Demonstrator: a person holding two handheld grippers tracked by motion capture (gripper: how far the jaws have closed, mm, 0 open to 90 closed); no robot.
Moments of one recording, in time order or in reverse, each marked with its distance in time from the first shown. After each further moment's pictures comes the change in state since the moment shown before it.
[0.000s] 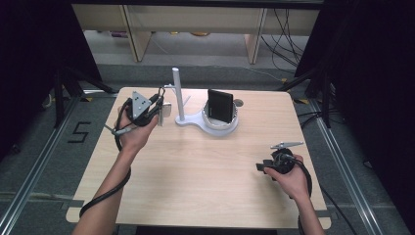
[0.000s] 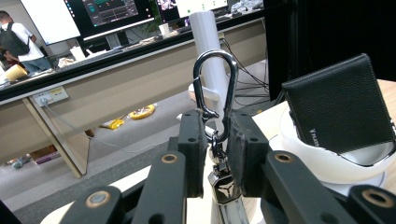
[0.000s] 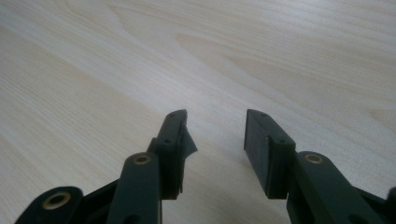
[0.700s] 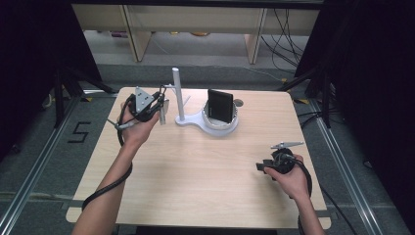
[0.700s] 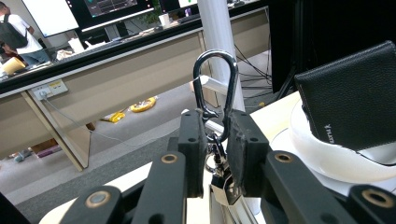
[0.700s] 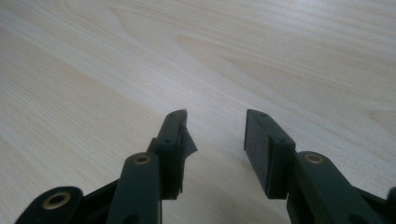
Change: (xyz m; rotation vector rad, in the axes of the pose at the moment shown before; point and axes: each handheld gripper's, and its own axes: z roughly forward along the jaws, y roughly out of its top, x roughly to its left) left arm 0.005 -0.001 0.018 0.031 0.001 0.002; right arm -0.001 -0.001 0.002 -0.037 0.051 0.013
